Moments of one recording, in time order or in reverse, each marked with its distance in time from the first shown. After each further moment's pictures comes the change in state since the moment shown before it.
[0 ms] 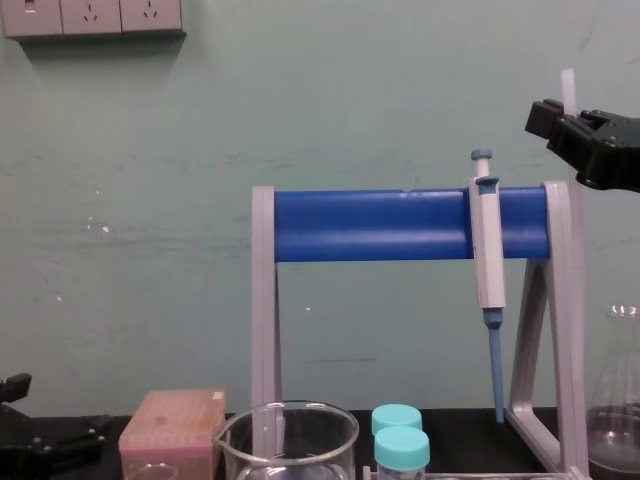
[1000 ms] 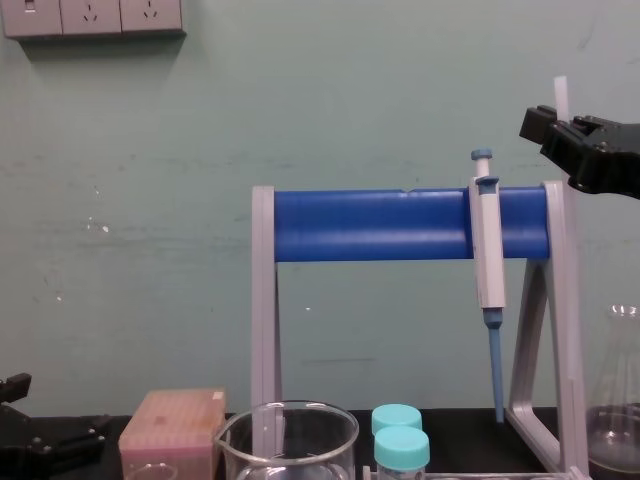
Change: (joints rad) left arm 0.000 0.000 0.000 0.000 0.000 0.000 0.000; right arm 0.028 -0.010 -0.007 0.038 -0.005 -0.001 0.004
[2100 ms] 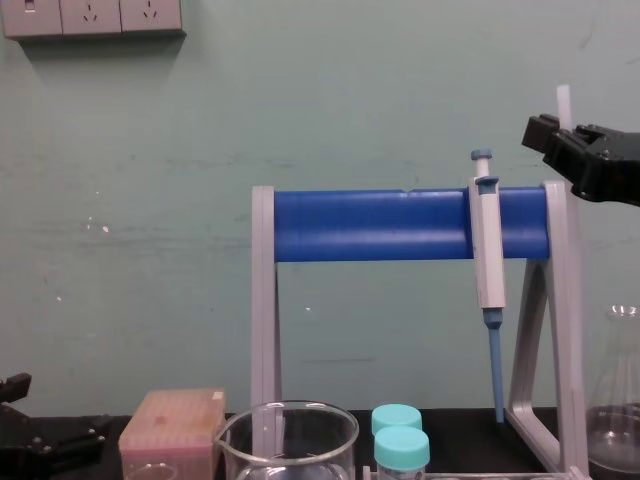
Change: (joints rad) left arm 0.000 0.000 0.000 0.000 0.000 0.000 0.000; right arm -0.012 0.001 0.003 -0.004 0.009 0.011 0.001
